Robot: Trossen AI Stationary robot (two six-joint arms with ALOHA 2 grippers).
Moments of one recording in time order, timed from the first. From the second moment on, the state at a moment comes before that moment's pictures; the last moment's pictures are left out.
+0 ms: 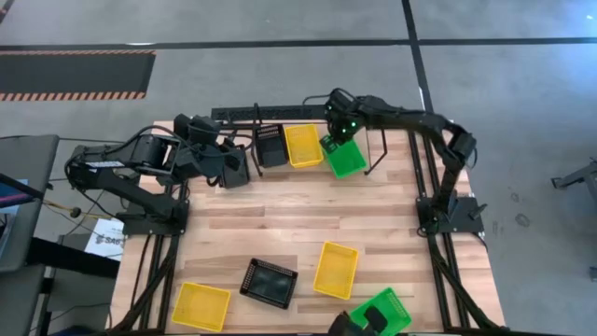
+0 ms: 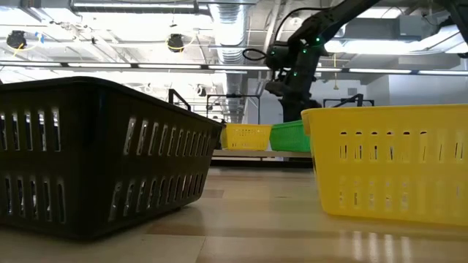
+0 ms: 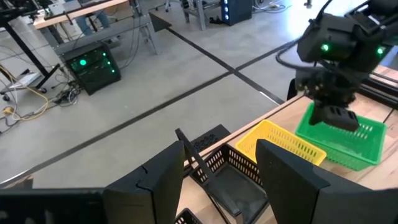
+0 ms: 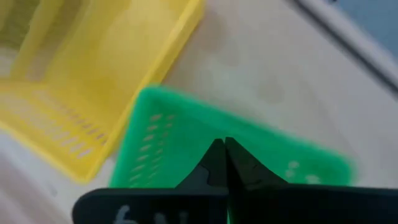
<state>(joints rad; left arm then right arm) -0.11 1.23 1.57 -1.19 -1.04 -0.66 -0.62 1.83 1.47 -0.82 -0.04 0.23</state>
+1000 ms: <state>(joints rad) -0.11 1.23 1.57 -1.24 -0.90 -0.66 -0.46 1.42 1.67 -1.00 -0.02 0.22</state>
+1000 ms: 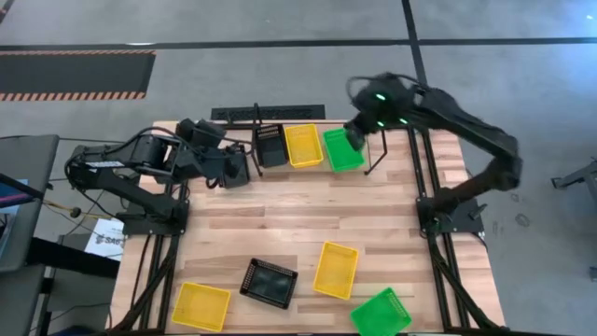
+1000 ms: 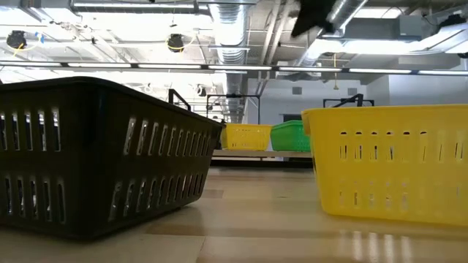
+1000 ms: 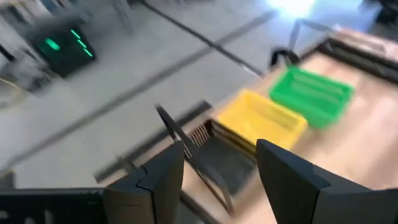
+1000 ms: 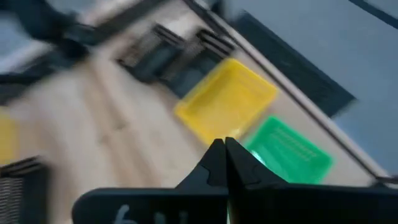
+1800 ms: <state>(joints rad) -0.10 1.26 0.99 -1.32 -0.47 -0.81 0.13 1.22 1.67 -0.99 0.43 0.36</state>
